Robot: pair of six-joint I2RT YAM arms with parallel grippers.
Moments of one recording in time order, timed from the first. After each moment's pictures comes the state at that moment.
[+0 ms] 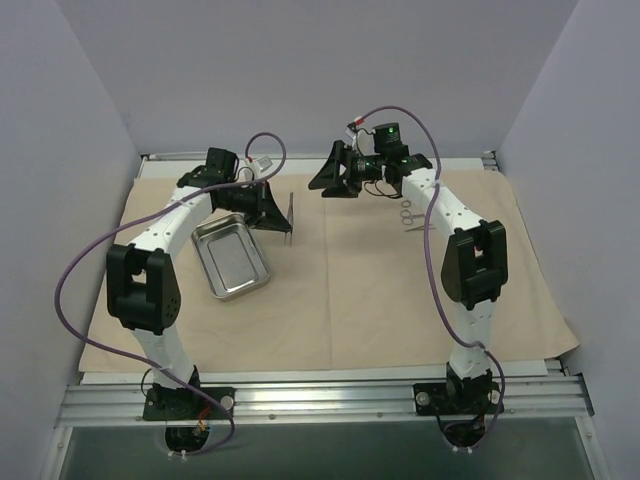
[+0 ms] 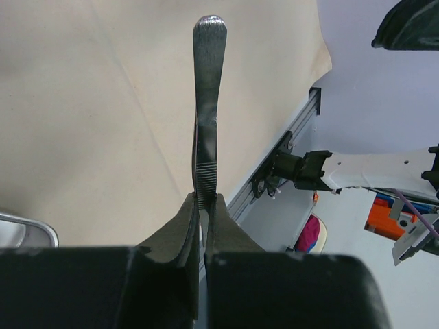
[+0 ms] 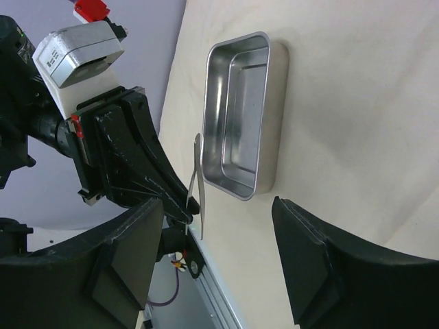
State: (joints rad) left arm -0.23 1.81 1.54 -0.73 0.87 -0.39; right arm 0.34 2.03 1.79 -0.37 -0.85 0.63
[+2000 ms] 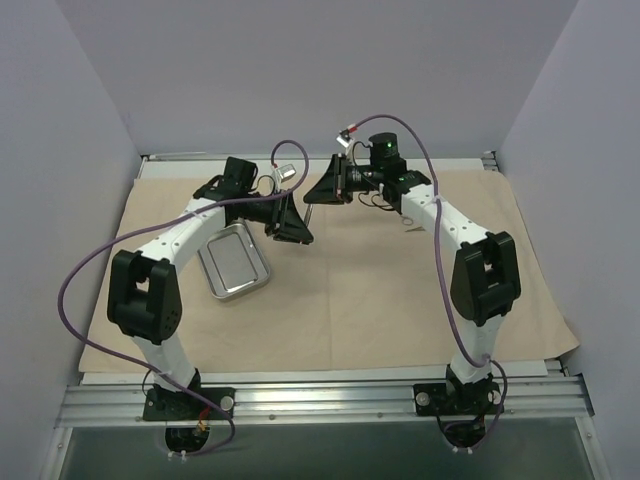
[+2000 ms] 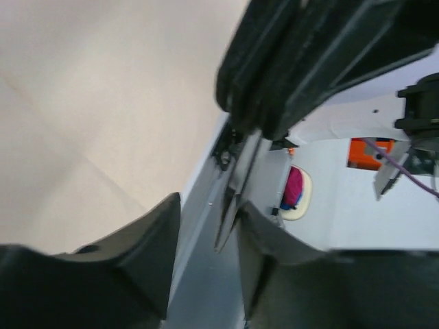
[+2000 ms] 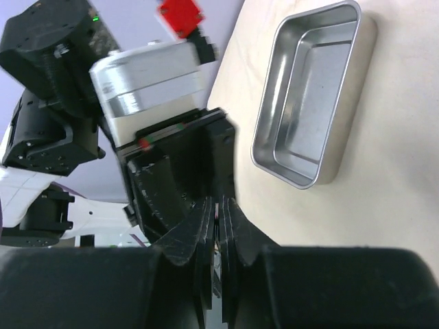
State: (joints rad) left arm -0.35 1.79 1.46 -0.59 1.05 -0.41; right arm 0.40 1.89 1.58 -0.13 -0.94 0.77
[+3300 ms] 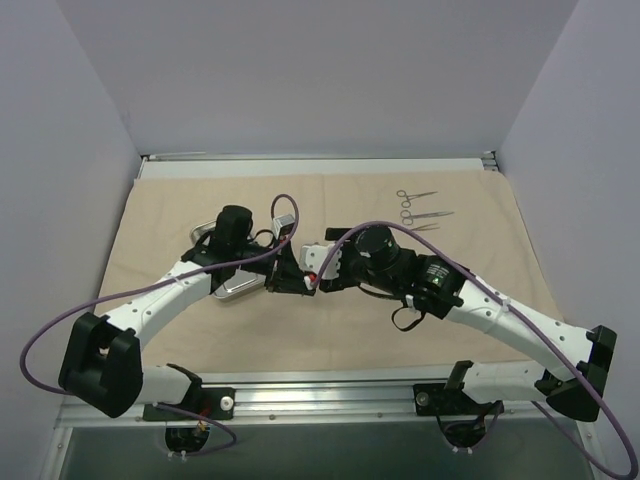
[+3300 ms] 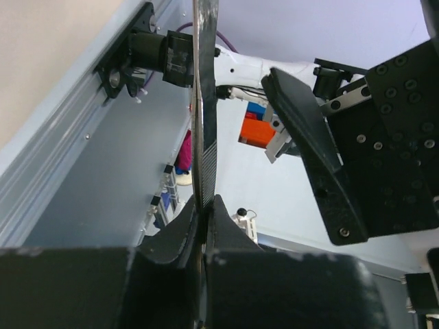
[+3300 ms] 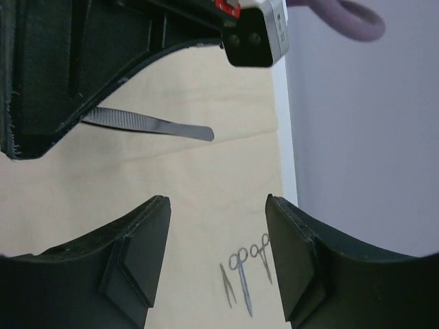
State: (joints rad) left arm -0.48 1.35 0.91 -0.19 1.16 -1.07; right arm 0.98 1.17 1.15 -0.47 0.14 -0.79
